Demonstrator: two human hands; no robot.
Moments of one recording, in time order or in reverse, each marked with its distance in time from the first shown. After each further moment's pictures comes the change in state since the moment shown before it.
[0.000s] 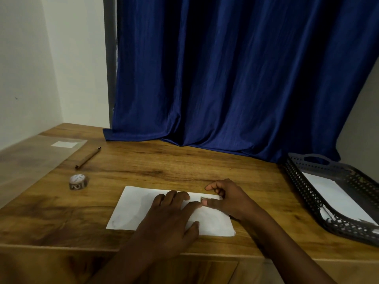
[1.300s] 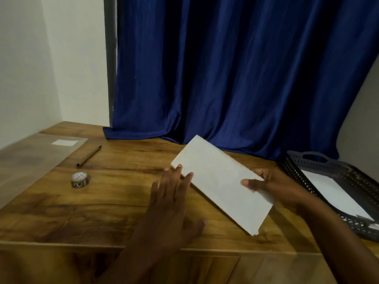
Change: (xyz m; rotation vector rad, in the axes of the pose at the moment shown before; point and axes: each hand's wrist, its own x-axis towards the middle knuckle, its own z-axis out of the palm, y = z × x) left_hand 0.000 0.001 0.002 -0.105 0.229 -0.115; right_hand -0.040 -0.012 -0.095 0.258 -0.026 0.122
